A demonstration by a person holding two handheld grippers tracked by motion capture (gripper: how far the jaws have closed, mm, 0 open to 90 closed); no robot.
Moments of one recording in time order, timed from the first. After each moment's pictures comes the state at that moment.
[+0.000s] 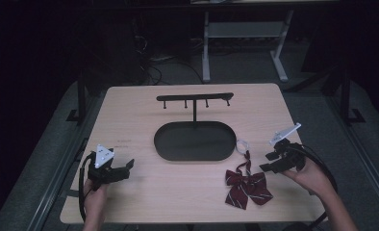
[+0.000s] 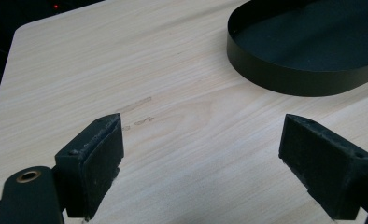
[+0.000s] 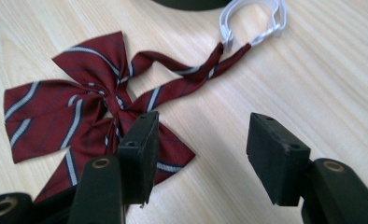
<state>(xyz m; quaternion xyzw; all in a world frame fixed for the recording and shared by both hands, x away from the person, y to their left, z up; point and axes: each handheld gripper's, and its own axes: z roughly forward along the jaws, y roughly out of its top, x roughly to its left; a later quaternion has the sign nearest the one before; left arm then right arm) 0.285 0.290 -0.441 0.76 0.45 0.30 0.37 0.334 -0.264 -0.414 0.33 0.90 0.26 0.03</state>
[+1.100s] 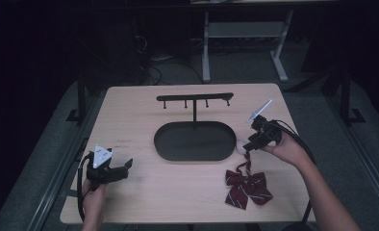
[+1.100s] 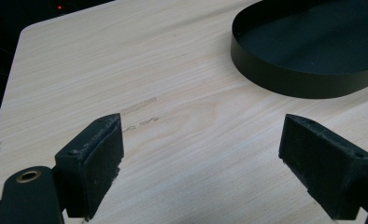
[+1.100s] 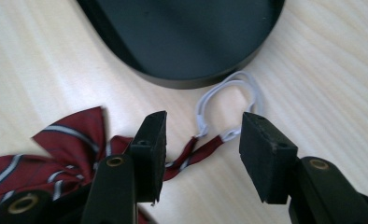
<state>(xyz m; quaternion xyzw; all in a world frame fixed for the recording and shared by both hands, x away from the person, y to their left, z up) 0.284 0.294 -0.439 0.75 0.45 0.31 0.38 0.405 -0.212 -0.394 0.31 0.93 0.22 0.02</state>
